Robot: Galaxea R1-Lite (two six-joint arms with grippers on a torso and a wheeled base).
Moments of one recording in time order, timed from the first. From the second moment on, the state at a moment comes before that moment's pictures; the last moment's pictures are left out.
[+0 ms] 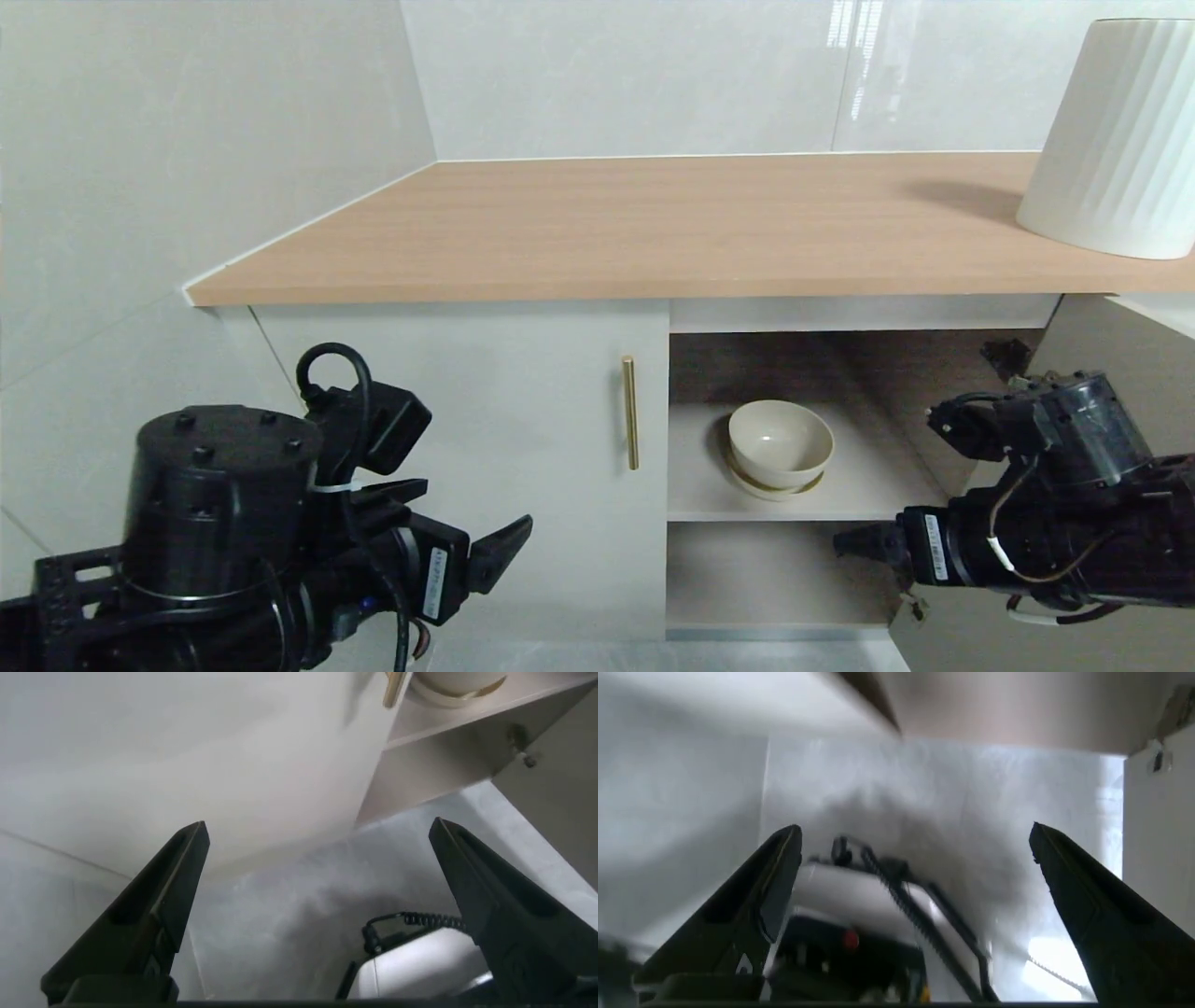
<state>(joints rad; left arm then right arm) -0.68 1.42 -0.54 -0.36 0.28 -0.16 0.46 1.56 -0.64 -0.12 0.04 0.40</state>
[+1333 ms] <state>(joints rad) -0.70 1.41 -0.51 -0.37 0.28 -0.16 0.49 1.51 -0.56 -0.10 0.03 0.34</state>
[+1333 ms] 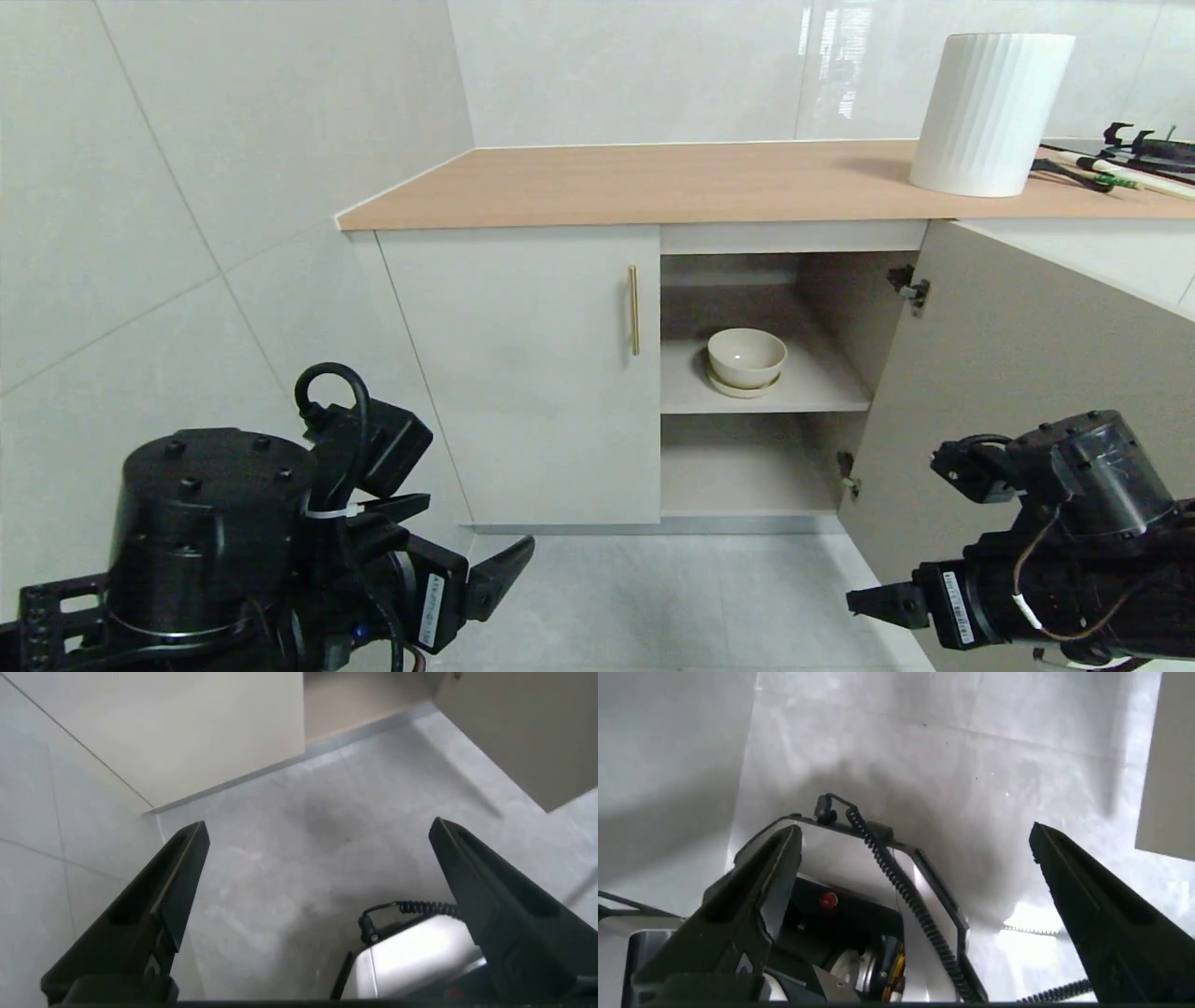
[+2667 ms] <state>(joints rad) -0.70 1.42 -0.50 -0.37 0.29 -0.16 0.29 1.13 -0.46 0.28 -0.11 0.43</state>
